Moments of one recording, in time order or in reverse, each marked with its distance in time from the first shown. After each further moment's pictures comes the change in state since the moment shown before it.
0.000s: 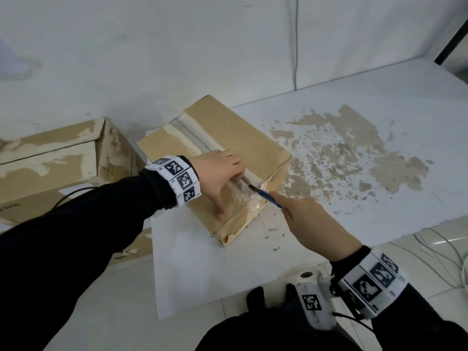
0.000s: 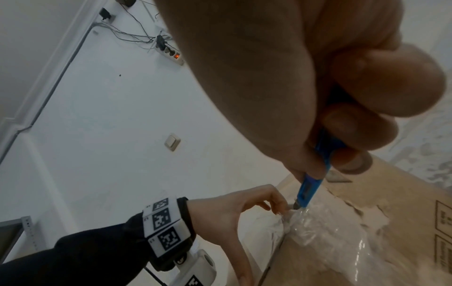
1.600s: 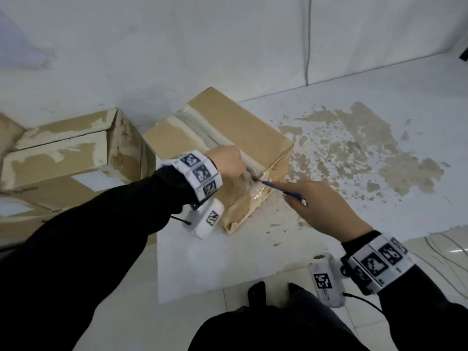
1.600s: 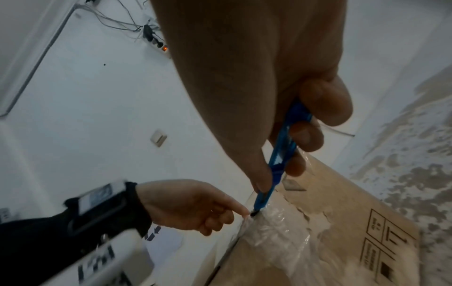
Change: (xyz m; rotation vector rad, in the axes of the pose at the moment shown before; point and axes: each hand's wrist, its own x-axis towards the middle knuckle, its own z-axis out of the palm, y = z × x) left_hand 0.014 0.026 -0.011 -0.575 0.022 -0.571; right_hand 0.018 0.034 -0.008 0.083 0.047 -0.180
